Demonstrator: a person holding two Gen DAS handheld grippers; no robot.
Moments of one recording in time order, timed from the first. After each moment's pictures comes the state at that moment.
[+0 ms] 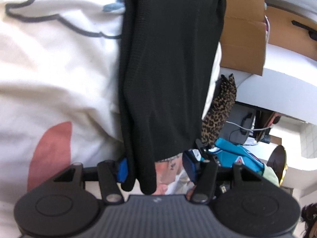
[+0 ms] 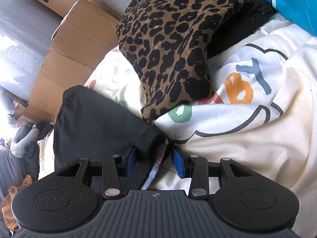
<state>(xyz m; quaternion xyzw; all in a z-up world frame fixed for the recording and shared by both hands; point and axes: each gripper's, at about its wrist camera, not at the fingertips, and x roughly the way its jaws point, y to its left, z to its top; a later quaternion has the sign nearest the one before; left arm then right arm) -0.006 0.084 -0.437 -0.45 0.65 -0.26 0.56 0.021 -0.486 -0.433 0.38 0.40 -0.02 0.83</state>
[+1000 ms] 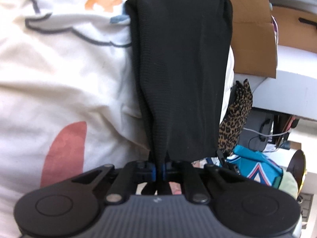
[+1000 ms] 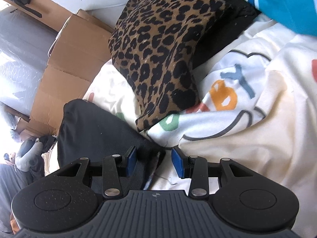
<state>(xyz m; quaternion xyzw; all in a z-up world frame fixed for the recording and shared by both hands) -0.013 0.093 -0.417 -0.43 0.64 -0.21 0.61 0.005 -0.505 -0.426 0.42 0.38 -0.05 0.83</state>
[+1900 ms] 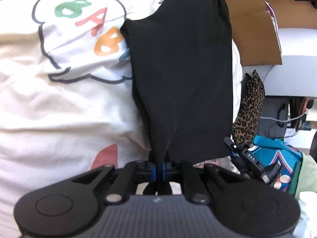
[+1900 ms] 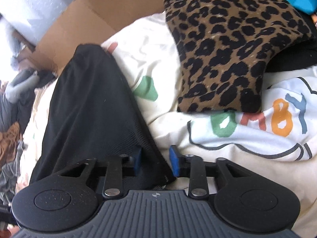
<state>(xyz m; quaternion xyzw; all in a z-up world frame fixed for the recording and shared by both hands) 0.000 0.111 -0.400 -0.34 0.64 -0.20 0.66 0.059 -0.453 -0.414 0.24 0.48 0.06 0.84</state>
